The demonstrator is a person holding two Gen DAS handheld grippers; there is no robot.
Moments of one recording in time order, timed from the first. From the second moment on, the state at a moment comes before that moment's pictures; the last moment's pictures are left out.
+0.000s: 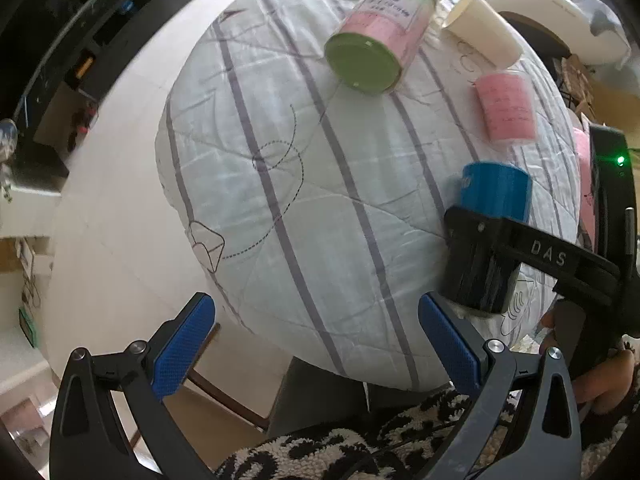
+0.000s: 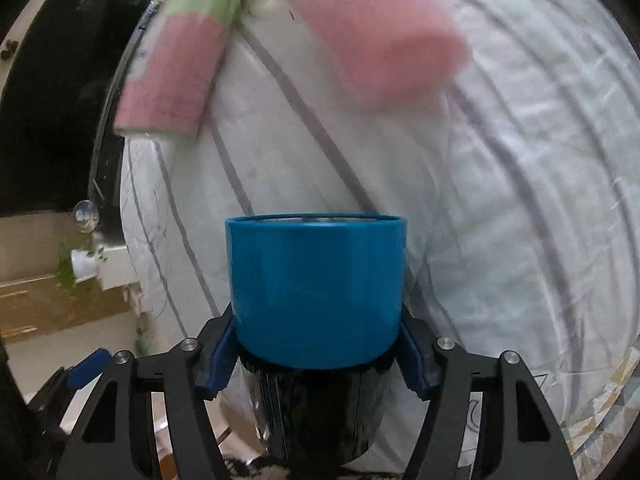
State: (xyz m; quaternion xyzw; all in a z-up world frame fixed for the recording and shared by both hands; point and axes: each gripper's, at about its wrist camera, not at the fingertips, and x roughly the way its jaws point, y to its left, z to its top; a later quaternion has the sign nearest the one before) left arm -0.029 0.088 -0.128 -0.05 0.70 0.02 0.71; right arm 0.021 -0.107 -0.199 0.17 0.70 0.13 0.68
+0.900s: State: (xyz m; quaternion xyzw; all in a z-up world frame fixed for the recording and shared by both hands) left arm -0.068 0.087 -0.142 -0.08 0.65 0.04 0.75; right arm -0.075 -0.104 -0.166 0.02 0.37 0.17 0.91
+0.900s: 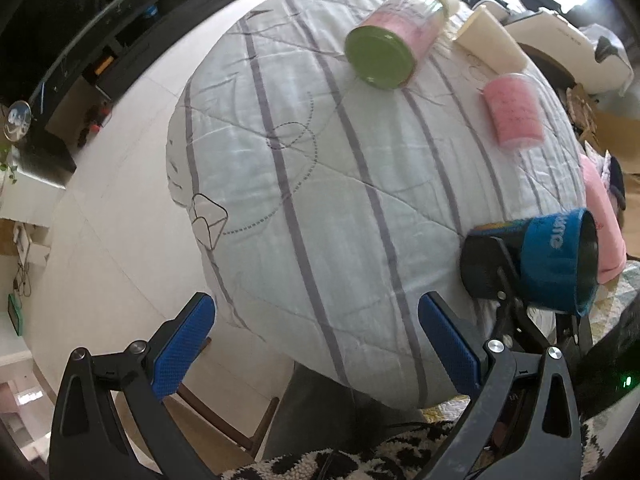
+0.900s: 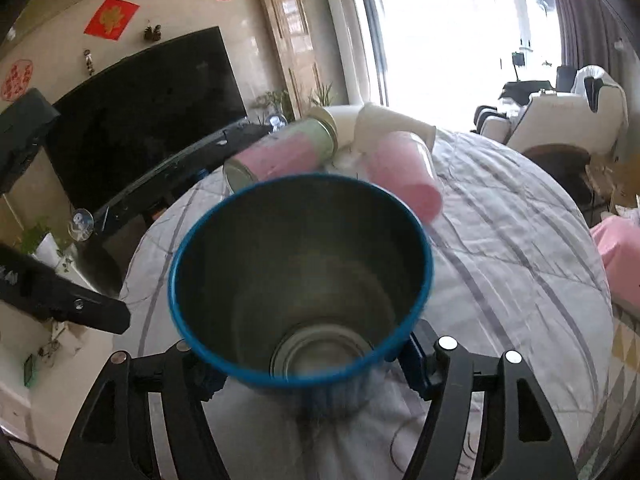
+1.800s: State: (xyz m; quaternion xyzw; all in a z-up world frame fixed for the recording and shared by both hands) left arm -0.121 0.054 -0.100 -0.08 0.63 0.03 0.77; right arm -0.108 -0.124 -0.104 0.00 0.41 0.20 0.89
